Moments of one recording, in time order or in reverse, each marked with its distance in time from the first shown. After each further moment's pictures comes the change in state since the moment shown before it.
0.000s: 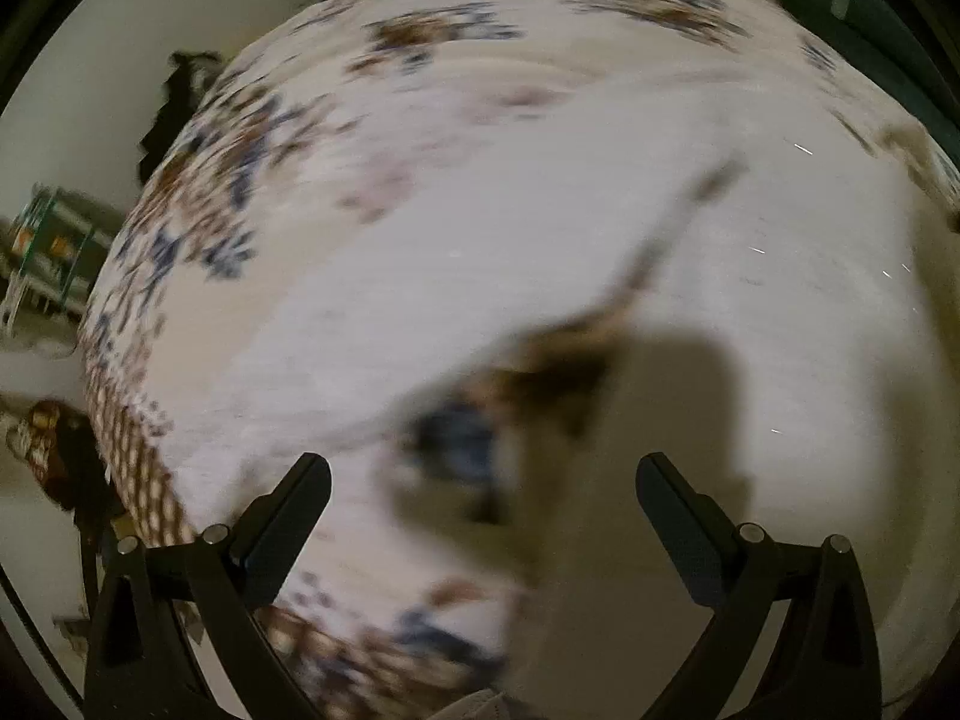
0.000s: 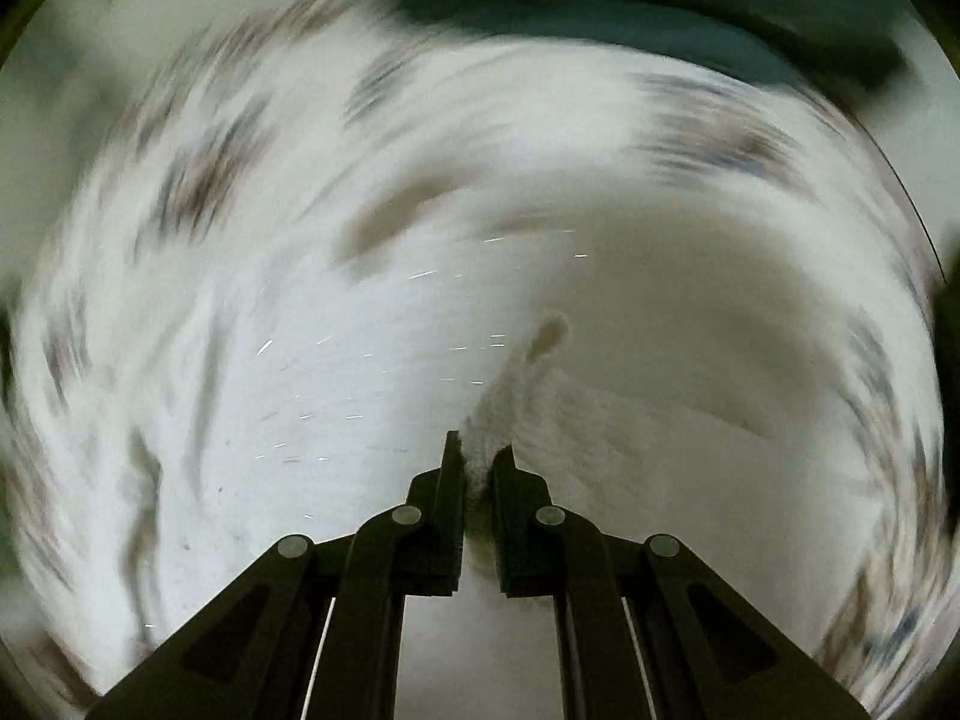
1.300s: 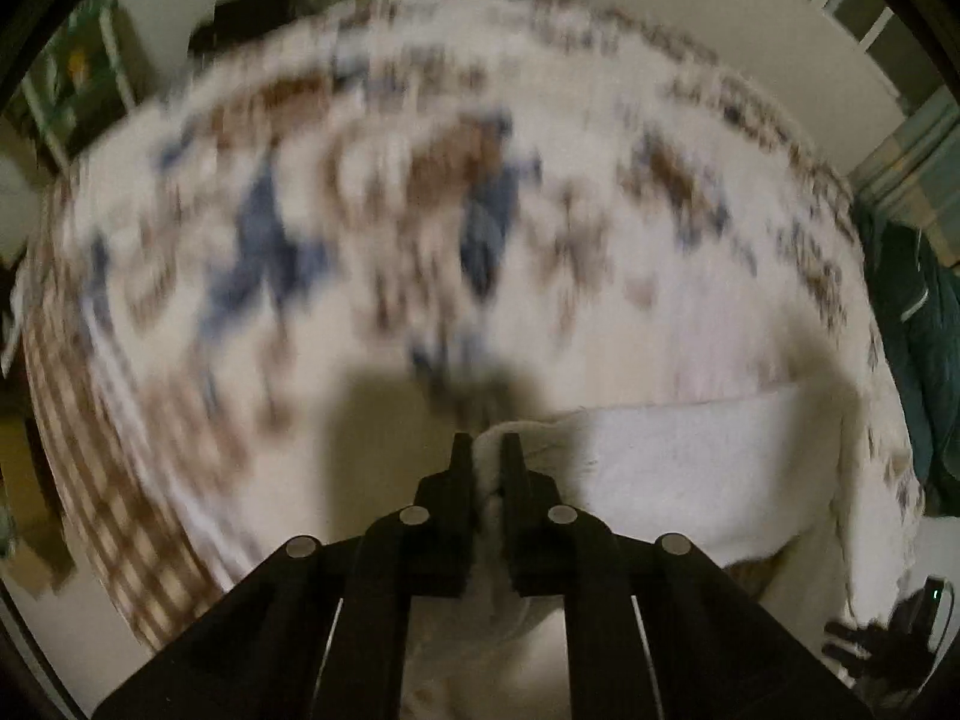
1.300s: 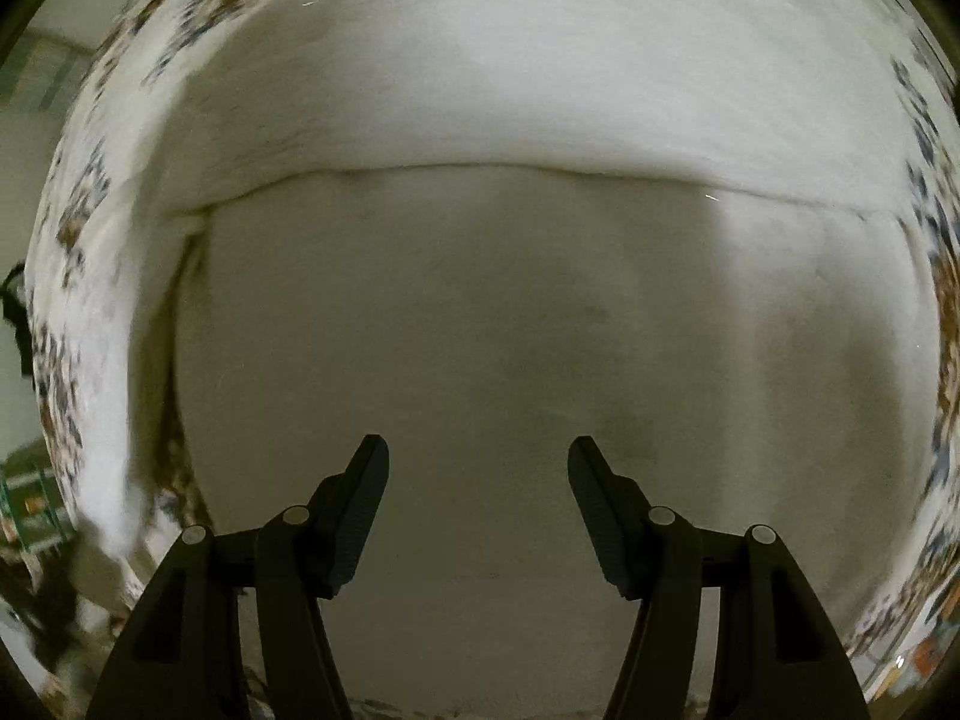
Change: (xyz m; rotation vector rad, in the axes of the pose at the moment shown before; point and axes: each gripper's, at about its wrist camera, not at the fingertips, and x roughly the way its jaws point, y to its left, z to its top) left arm 0.026 0.248 0.084 -0.402 -0.119 -0.283; right arm -0.015 0.036 -0.187 0.227 0.297 0.129
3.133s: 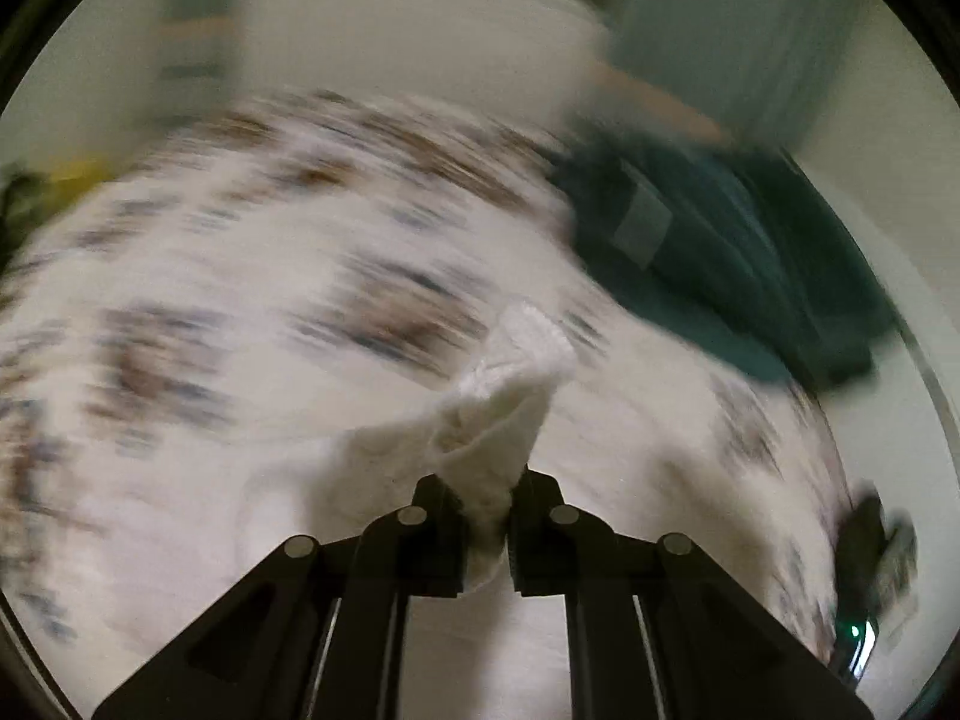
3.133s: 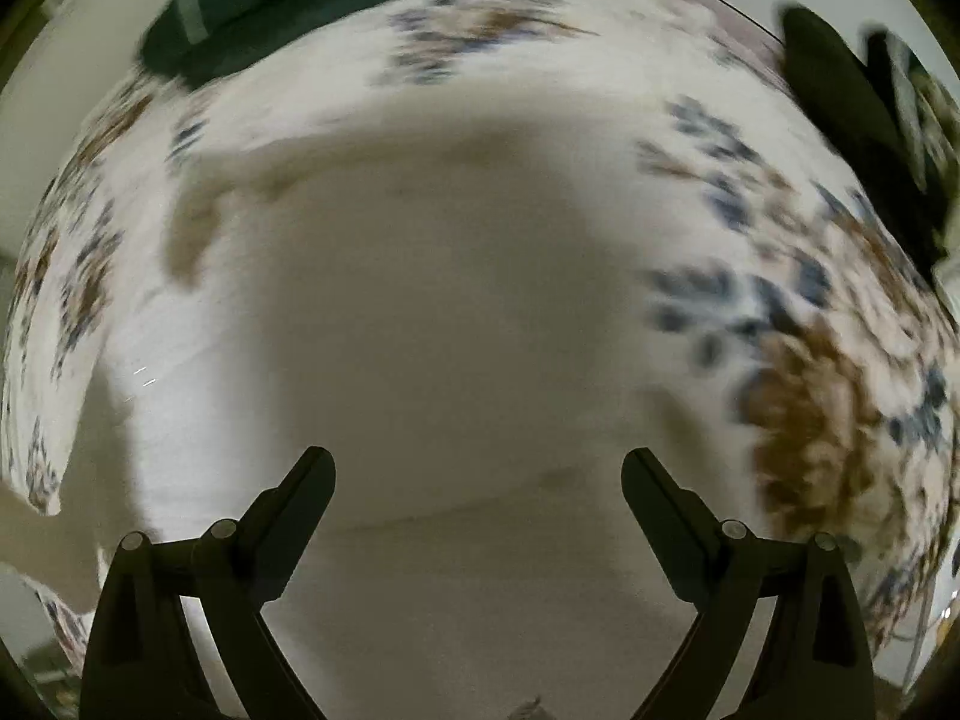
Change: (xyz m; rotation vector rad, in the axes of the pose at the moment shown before) left arm -0.003 -0.451 -0.038 0.514 -0.056 -0.399; right arm -0.100 -0.218 0.093 0.374 -0.308 -0.118
